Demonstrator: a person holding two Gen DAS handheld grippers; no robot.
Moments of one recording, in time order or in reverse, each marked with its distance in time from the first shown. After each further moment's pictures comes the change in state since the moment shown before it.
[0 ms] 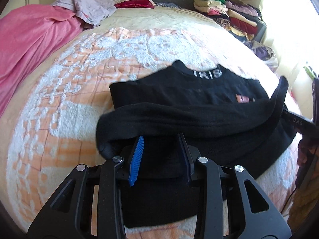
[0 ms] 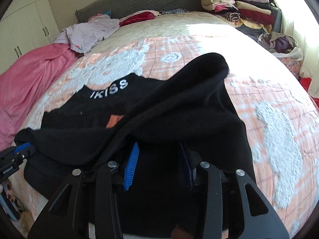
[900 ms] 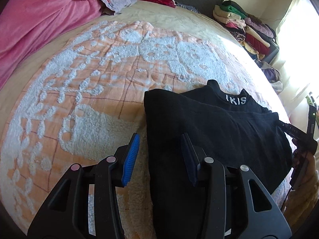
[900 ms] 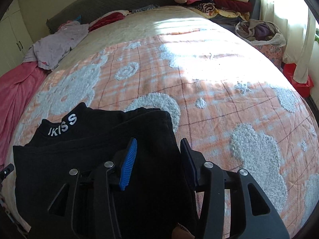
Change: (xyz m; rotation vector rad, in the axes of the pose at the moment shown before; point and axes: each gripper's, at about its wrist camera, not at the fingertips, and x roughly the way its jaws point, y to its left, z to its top) left arm 0.027 0.067 0.023 -0.170 0.032 -0.045; right arm 0.041 -0.062 0.045 0.119 0.055 -0.120
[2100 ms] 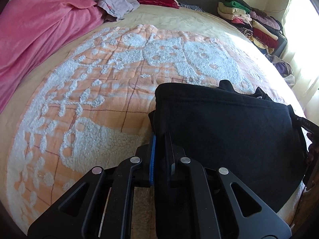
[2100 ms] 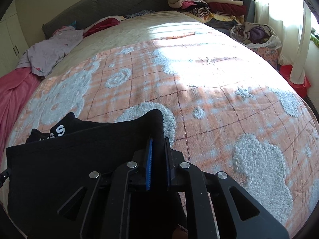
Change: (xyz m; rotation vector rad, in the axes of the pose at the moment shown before) left arm 0.018 -0.009 0.007 0.064 -0.036 0.117; right arm 0.009 0.005 0.006 -0.015 -0.092 -0.074
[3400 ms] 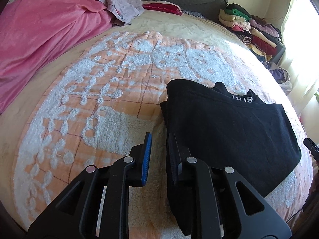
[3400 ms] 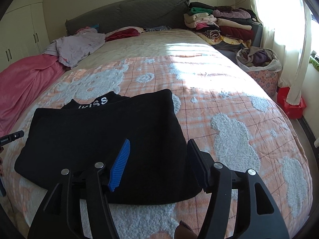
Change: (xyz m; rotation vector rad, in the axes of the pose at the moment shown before) left arm -0.051 0.016 -0.020 -0.035 -0.041 -0.015; right arm -0.131 0.010 -0.079 -0.123 -0.114 0.054
